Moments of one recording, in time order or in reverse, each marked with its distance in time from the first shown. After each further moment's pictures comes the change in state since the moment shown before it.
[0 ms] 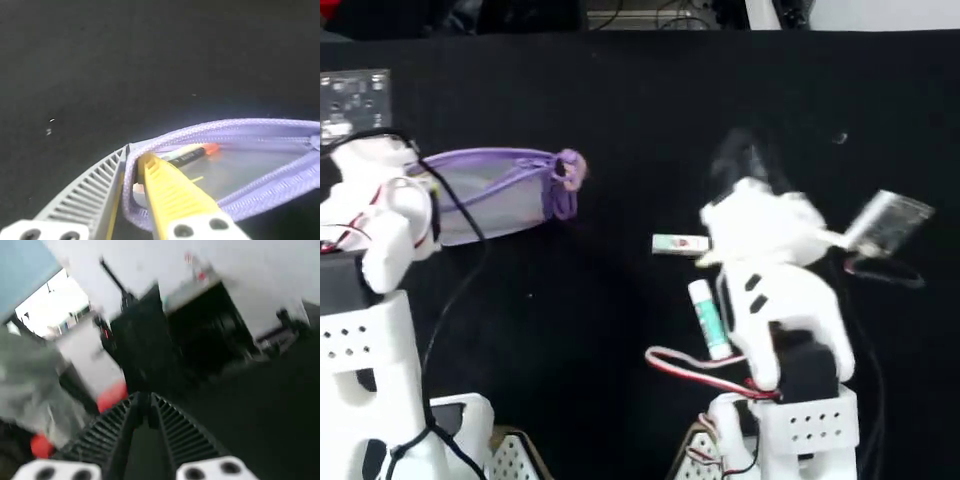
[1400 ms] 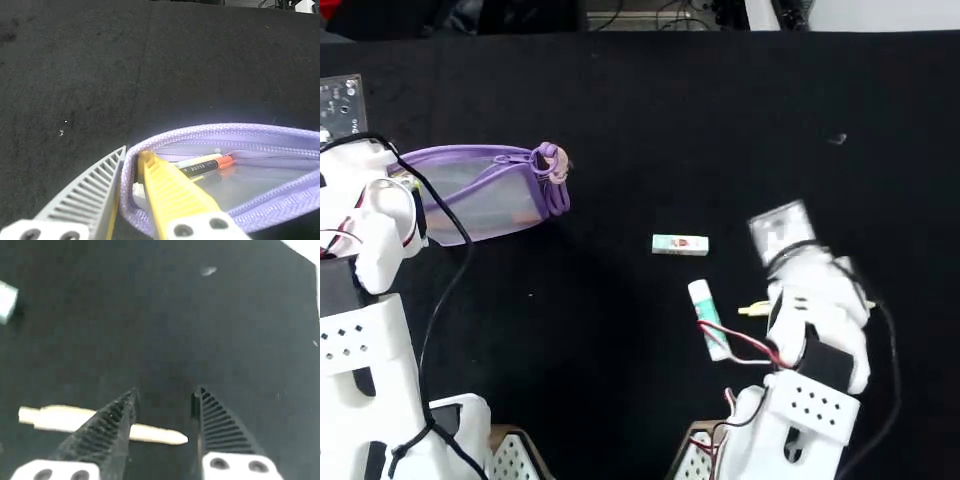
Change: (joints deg) left arm -4.7 -0.1 5.2 -6.6 0.2; right arm 30.8 0.0 20.2 15.6 82.8
